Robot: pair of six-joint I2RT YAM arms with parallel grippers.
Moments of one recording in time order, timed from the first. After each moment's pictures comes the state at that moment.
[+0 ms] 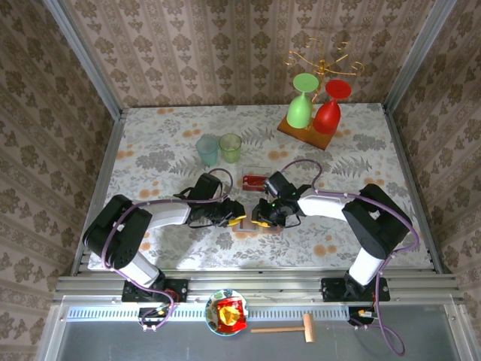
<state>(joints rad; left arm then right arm) -0.66 1.58 0.64 0.01 0.61 -1.01 0.66 1.70 0.85 -0.24 -0.40 0.96</state>
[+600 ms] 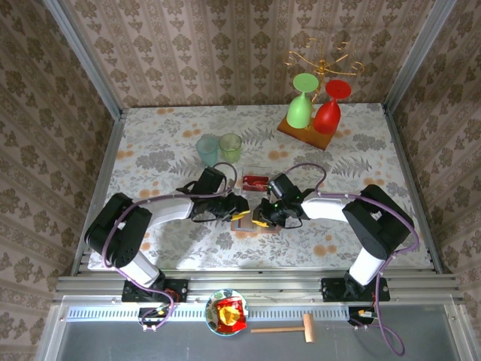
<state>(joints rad) -0.67 1.60 0.74 -0.06 0.61 -0.97 0.64 1.69 0.78 -0.10 -0.46 1.02</state>
